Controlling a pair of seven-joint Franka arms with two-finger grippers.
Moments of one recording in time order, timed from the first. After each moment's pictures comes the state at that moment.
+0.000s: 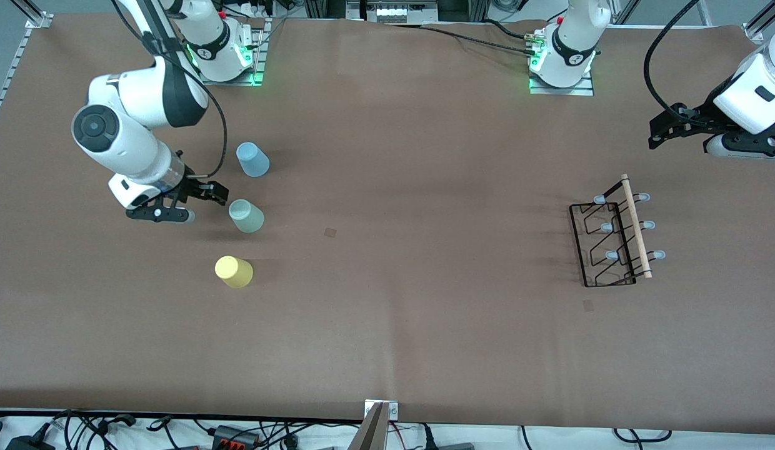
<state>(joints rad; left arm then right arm) 0.01 -0.08 -0.04 -1.73 -0.01 1.60 0.03 0.19 0.14 0.00 -2.15 0.01 2.25 0.24</state>
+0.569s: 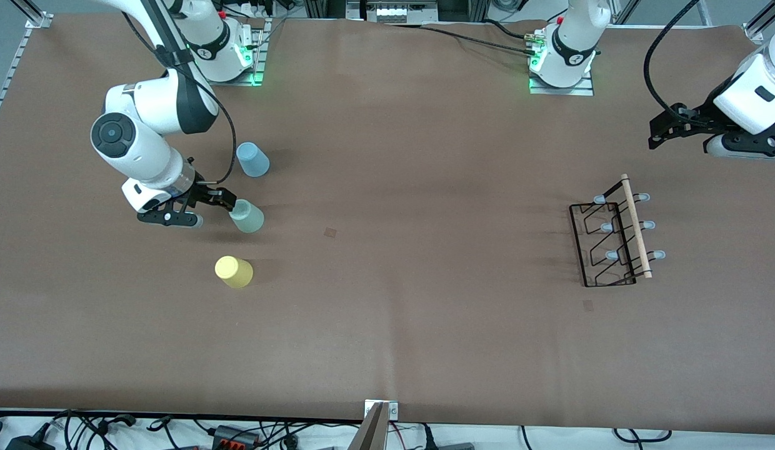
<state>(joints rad) 0.01 -0.08 -0.04 -1.73 -0.01 1.60 0.03 0.21 0.17 0.00 -2.19 0.01 2.35 0.30</state>
